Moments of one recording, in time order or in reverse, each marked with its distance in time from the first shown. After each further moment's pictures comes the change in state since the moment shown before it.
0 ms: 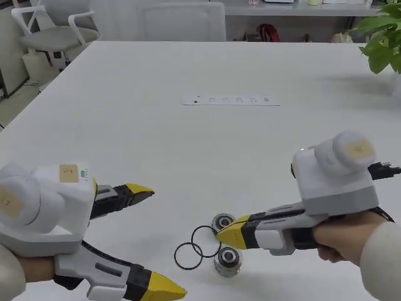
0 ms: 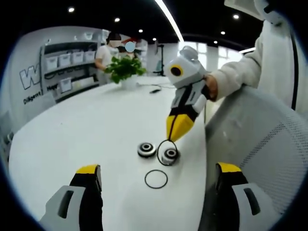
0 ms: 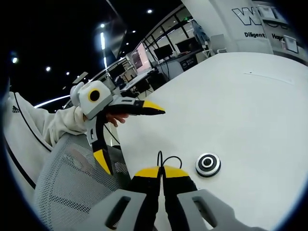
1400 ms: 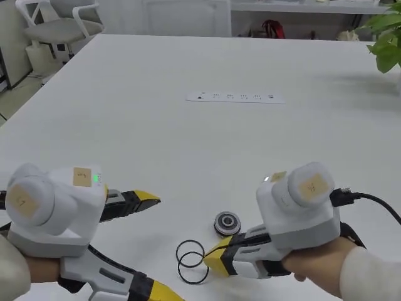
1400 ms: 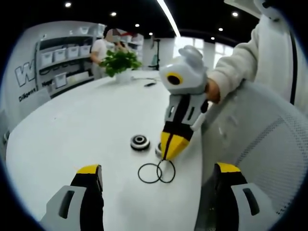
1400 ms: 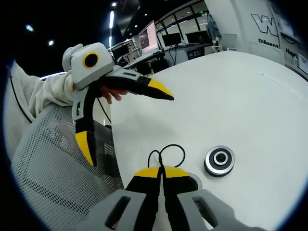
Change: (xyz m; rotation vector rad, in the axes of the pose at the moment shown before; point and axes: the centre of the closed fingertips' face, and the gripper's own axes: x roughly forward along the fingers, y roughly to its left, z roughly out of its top) left arm 0.005 -0.010 -0.013 0.000 0.053 -0.047; right arm 0.035 -0.005 -0.033 -0.156 0.121 -0.056
